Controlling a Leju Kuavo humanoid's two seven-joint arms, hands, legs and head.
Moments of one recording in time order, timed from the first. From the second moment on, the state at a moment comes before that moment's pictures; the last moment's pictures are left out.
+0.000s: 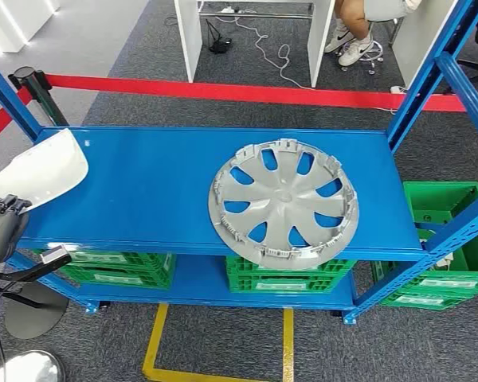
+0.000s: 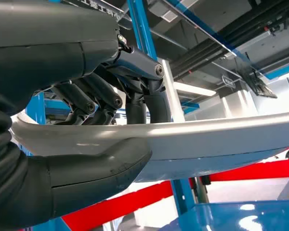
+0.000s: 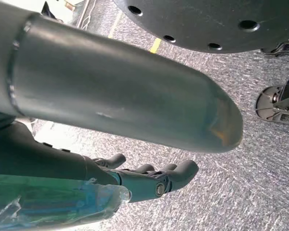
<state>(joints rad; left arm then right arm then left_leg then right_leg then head) -0.23 0.53 -0.15 -1.14 -1.16 0.53 -0.16 -0.04 0.13 -1.09 -0.20 1.38 0.09 0.06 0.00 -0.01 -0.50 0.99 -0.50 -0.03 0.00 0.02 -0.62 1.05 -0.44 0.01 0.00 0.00</state>
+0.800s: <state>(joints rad) -0.20 0.52 -0.15 -1.16 -1.16 0.51 -0.16 -0.05 0.13 -1.09 -0.20 1.38 0.09 0.06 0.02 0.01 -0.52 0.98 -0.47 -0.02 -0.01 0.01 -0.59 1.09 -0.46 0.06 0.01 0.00</state>
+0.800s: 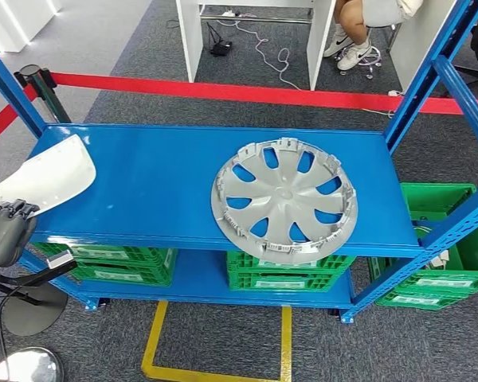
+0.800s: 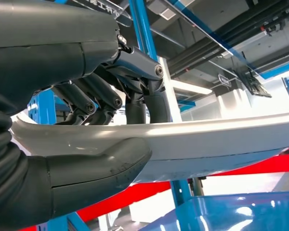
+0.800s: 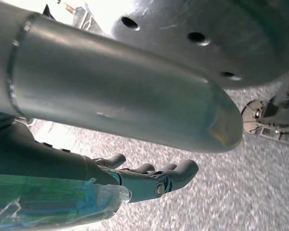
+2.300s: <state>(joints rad) -0.07 0.58 -0.07 -1.20 -1.10 0.50 -0.16 -0.05 0.13 -1.10 -0.20 1.40 0.07 0.01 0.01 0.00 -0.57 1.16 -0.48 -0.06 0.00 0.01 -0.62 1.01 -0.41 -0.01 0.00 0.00</state>
